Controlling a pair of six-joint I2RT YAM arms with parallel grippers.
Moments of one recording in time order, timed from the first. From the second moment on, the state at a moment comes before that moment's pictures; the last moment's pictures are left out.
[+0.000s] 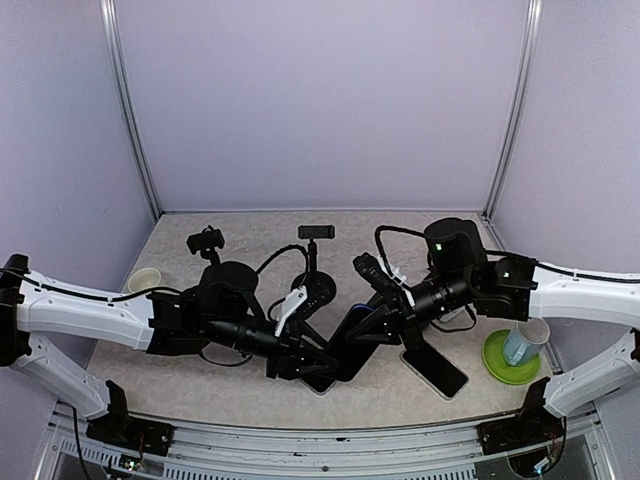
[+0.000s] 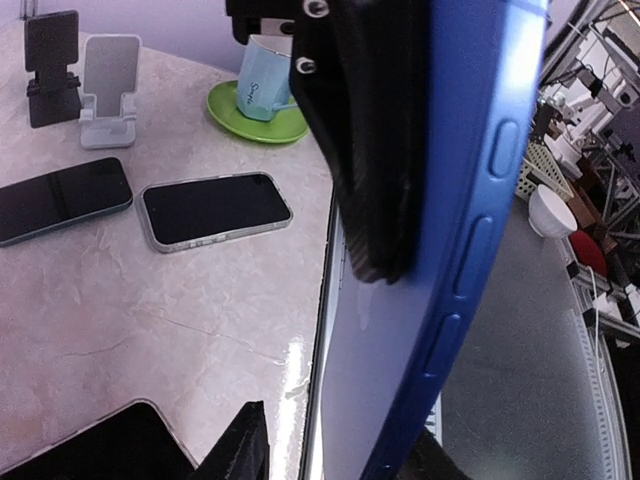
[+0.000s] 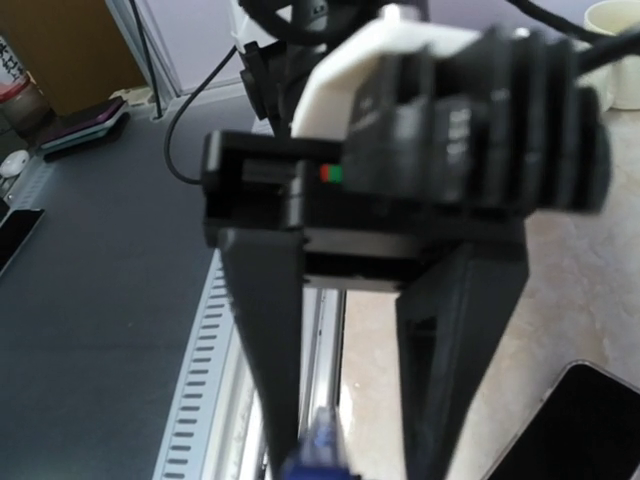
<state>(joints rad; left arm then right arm) -1.12 1.39 0.77 0.19 0.47 -0.22 0.96 1.24 0.89 -0.12 -0.76 -0.10</state>
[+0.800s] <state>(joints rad) -1.13 1.40 0.78 0.22 0.50 -0.21 0.97 1.23 0.87 -0.05 -0.74 -0.07</state>
